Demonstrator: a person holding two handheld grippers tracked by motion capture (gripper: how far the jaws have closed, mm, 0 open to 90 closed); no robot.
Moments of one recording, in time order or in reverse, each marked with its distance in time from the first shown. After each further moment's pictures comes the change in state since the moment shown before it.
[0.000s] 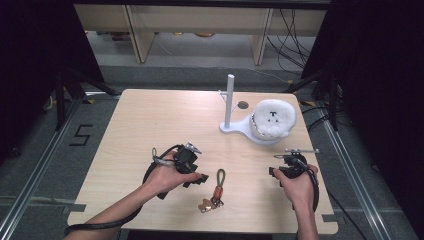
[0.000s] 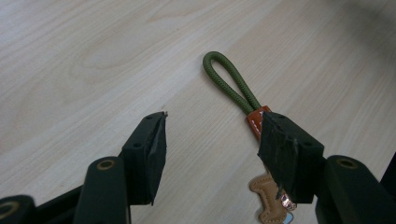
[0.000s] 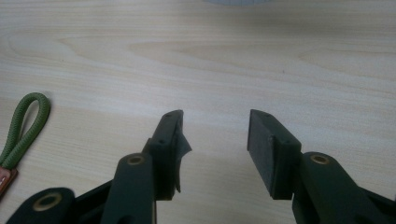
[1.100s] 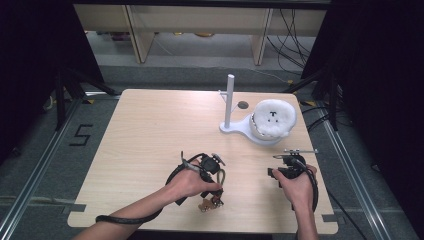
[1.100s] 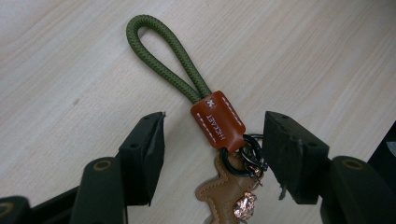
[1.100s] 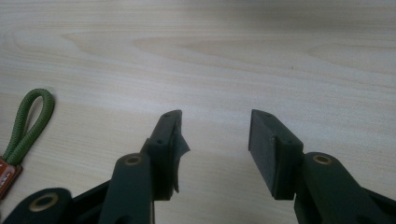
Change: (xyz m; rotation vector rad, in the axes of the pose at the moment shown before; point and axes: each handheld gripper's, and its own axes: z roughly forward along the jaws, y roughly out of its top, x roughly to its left) left arm -0.045 0.020 0.043 0.217 -0.009 0.016; right arm -0.003 -0.001 0.002 0.005 0.025 -0.042
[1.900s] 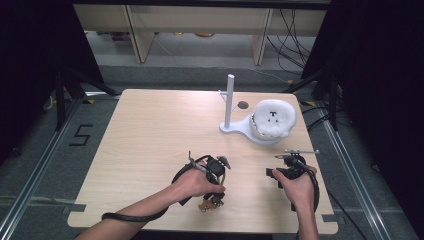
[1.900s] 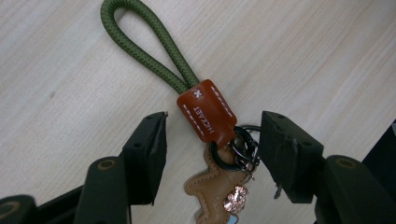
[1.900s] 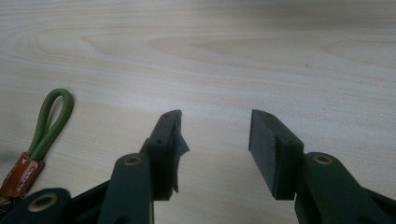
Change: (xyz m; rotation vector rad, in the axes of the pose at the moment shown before) left arm -0.007 0.010 0.006 0.113 0.008 0.016; right arm -0.005 -0.002 0.000 0.001 0.032 -0.031
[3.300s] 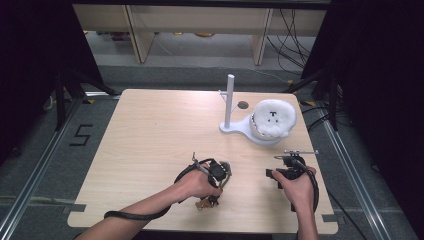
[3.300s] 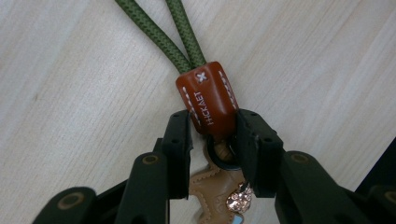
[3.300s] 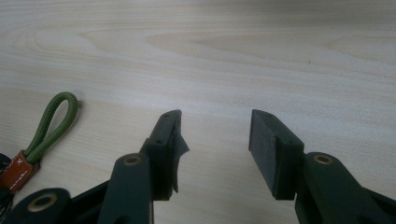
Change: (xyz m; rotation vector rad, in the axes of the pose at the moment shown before) left arm 0.000 -0.002 0.014 0.092 0.022 0.139; right arm 0.007 0.001 -0.001 0.045 0.013 0.070
